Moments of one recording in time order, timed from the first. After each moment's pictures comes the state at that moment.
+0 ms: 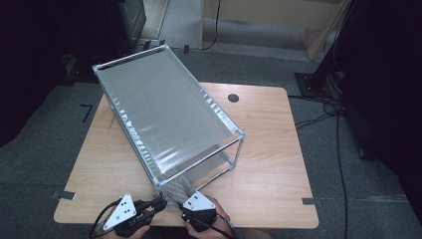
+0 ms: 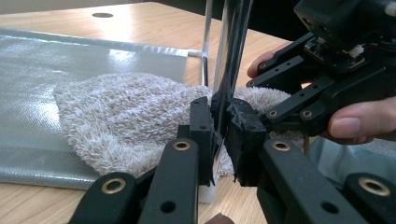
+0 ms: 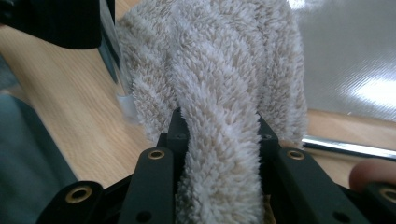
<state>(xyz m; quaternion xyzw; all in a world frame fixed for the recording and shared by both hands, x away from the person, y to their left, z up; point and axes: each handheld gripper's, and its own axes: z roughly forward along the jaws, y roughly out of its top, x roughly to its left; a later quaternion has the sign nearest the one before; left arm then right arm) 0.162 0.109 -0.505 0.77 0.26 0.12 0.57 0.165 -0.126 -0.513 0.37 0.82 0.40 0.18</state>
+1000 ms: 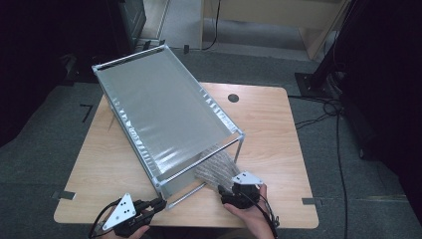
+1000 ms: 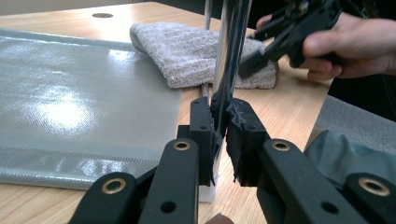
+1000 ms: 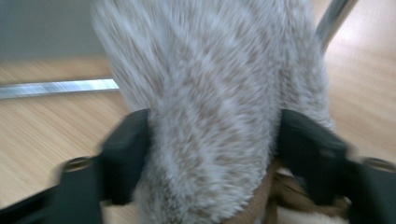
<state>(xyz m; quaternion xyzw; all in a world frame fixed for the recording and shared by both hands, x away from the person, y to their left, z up) 0.162 0.110 -0.505 0.77 0.26 0.12 0.57 0.209 -0.244 -0.511 0.49 0.78 0.34 0.19</state>
